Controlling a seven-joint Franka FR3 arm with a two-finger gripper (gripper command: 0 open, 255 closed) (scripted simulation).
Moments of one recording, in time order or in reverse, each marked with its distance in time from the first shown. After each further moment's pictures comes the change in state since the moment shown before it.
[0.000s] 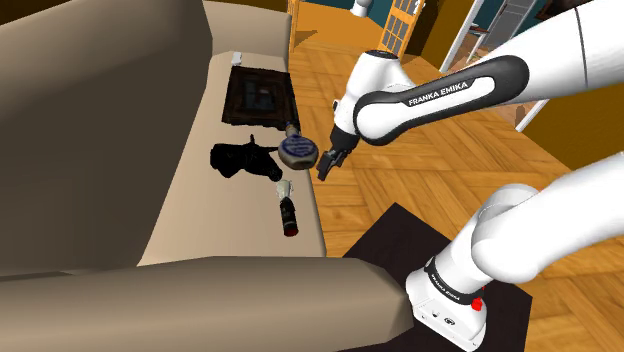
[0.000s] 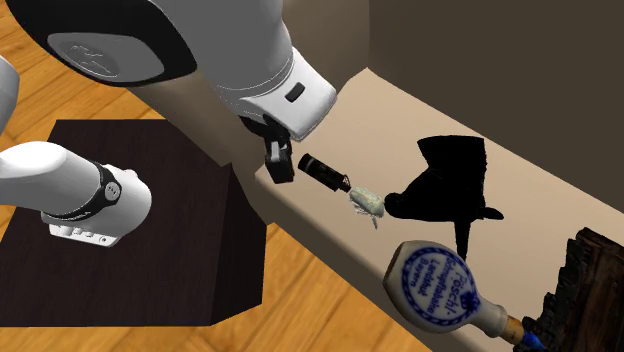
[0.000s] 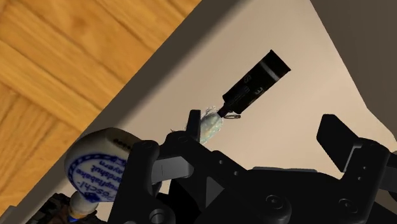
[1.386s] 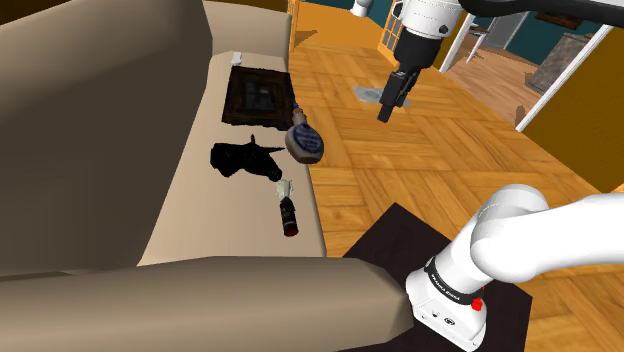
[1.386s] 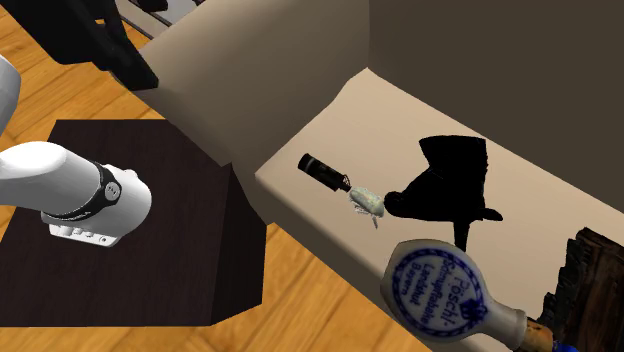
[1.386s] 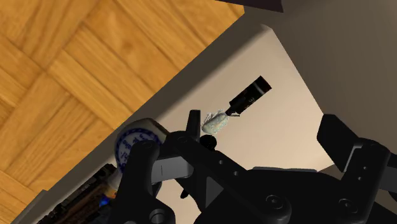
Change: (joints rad) arm -0.022 -0.378 -0.014 0.354 -0.100 -0.809 -0.020
